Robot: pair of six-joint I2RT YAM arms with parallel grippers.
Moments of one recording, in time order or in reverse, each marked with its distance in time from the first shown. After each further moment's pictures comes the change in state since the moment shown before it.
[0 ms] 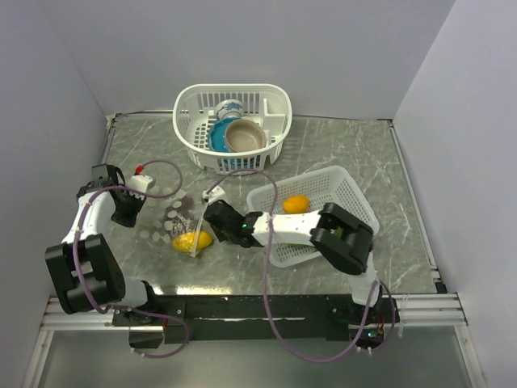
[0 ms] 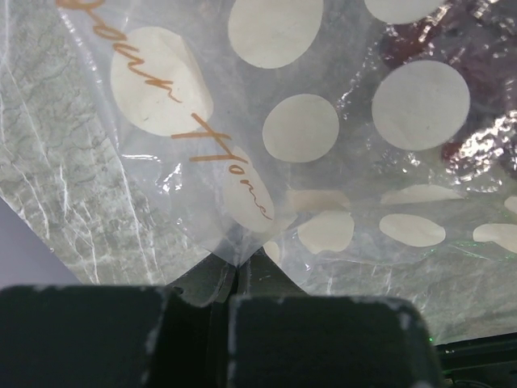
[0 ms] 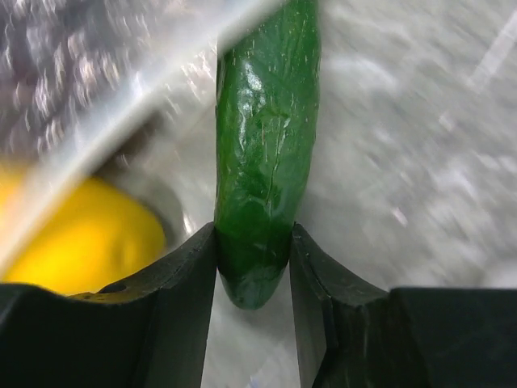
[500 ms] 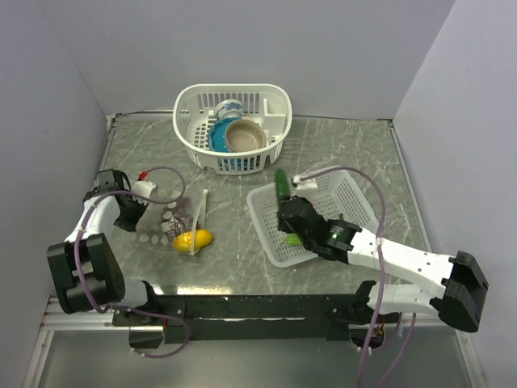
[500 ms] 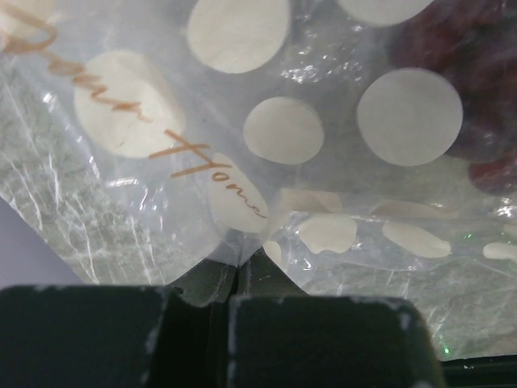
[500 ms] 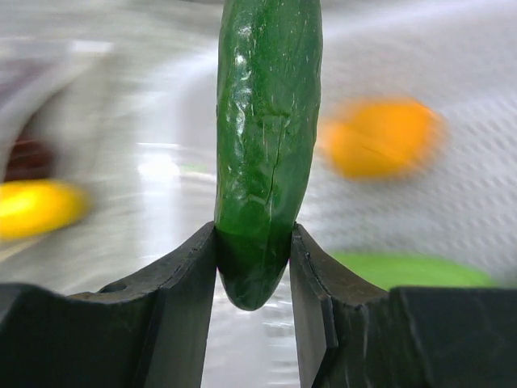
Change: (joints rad) left arm -0.020 0.000 -0.074 0.072 -0.079 -0.012; right arm -0.103 -0.834 -0.459 -0.184 0.191 0.244
